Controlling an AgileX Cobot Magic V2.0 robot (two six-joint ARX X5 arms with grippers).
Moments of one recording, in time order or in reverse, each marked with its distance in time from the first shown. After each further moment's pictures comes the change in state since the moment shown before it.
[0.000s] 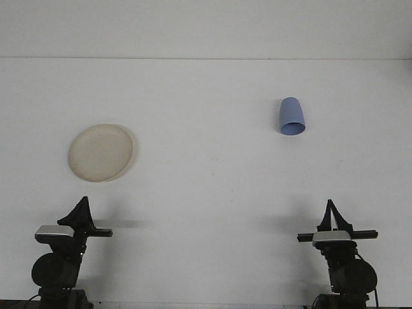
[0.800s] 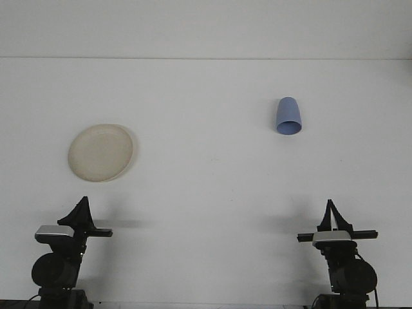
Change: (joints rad) left arm 0.000 0.000 0.000 0.000 0.000 0.000; right arm 0.000 0.000 0.000 0.000 -0.002 0.021
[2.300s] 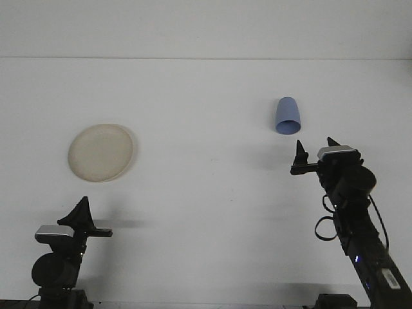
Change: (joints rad) left arm 0.000 0.000 0.000 0.000 0.000 0.000; right arm 0.023 1.149 0.603 0.348 -0.159 0.336
